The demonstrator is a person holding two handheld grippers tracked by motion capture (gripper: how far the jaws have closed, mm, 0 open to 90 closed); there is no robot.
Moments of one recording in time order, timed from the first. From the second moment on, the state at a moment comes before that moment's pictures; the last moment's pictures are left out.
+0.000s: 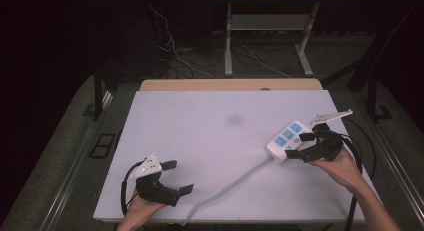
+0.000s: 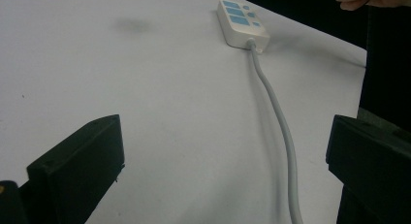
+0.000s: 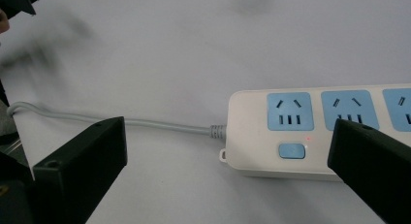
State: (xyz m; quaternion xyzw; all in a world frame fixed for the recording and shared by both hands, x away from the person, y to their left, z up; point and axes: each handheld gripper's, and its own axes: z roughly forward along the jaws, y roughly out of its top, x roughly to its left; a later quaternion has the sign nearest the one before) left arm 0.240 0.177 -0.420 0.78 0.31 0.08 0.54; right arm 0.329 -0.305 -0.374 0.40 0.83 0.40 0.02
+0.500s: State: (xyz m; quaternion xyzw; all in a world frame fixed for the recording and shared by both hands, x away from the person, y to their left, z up) left arm 0.240 0.178 -0.419 0.78 0.31 0.08 0.53; right arm 0.342 -0.304 -0.384 0.40 0.83 0.38 0.02
